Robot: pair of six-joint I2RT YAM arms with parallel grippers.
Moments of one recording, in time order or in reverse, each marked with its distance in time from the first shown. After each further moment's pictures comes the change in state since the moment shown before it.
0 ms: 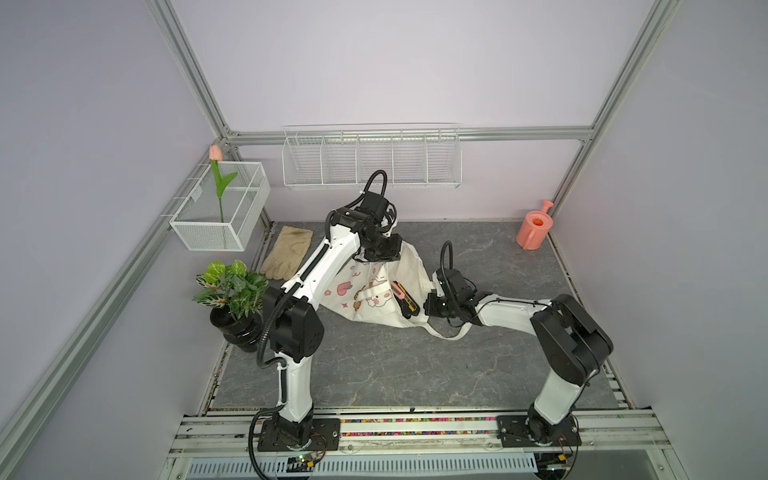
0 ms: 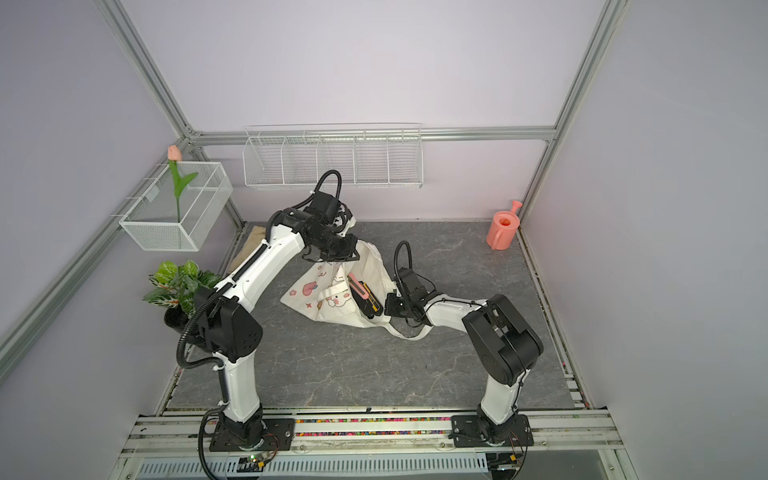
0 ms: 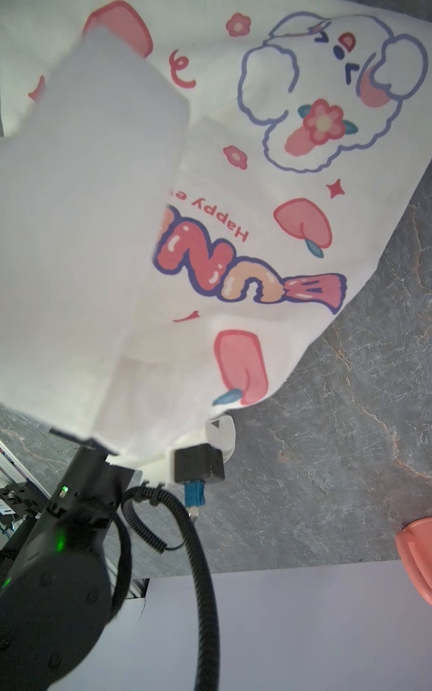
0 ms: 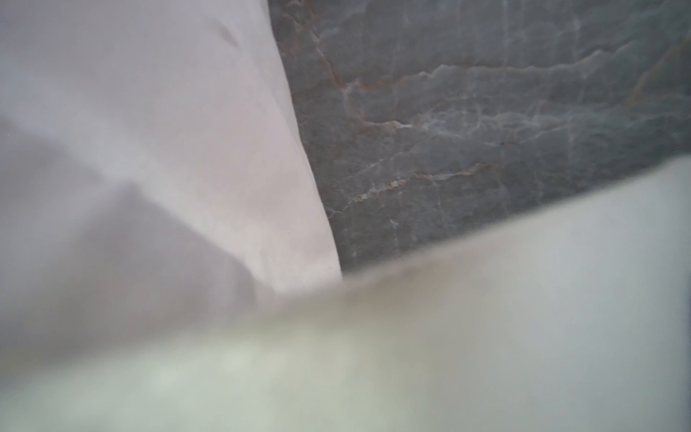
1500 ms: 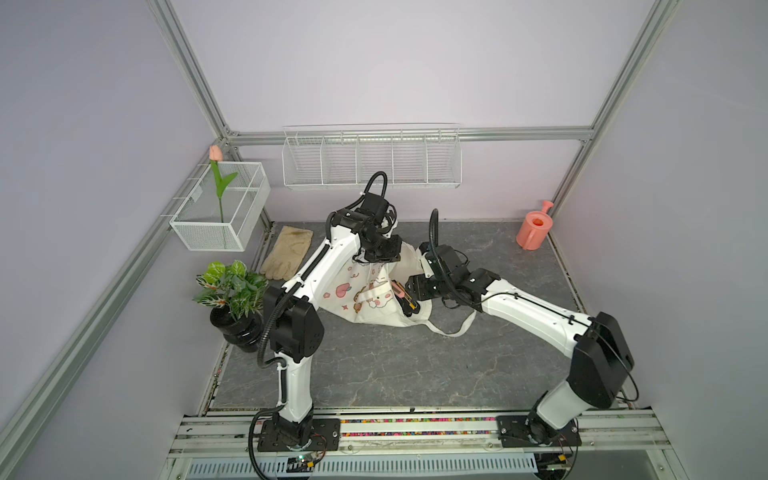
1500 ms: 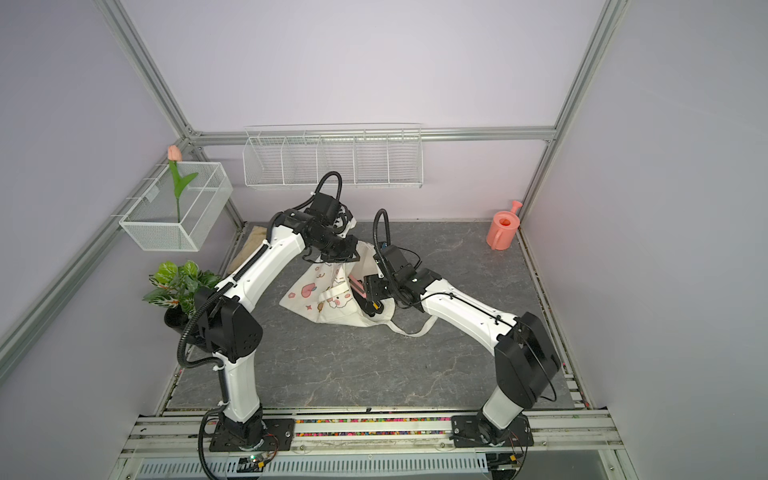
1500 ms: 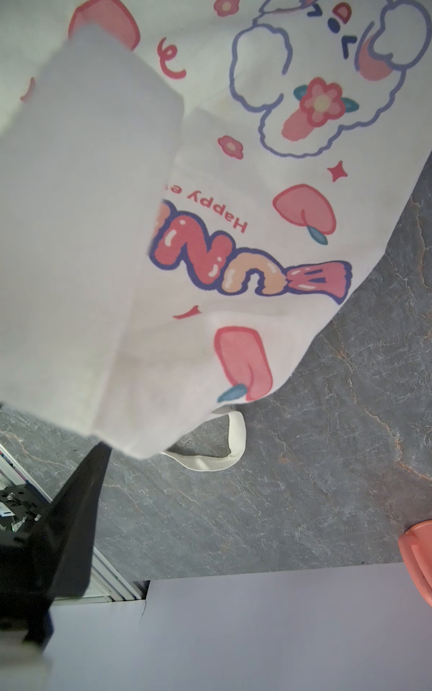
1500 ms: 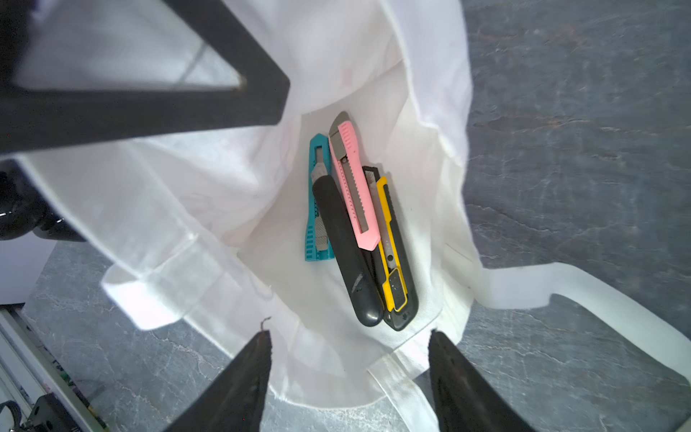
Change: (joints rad) left arm 0.000 0.000 -0.017 0.014 0.003 0.003; right arm 0.134 -0.141 0.320 -0.410 0.185 -0.220
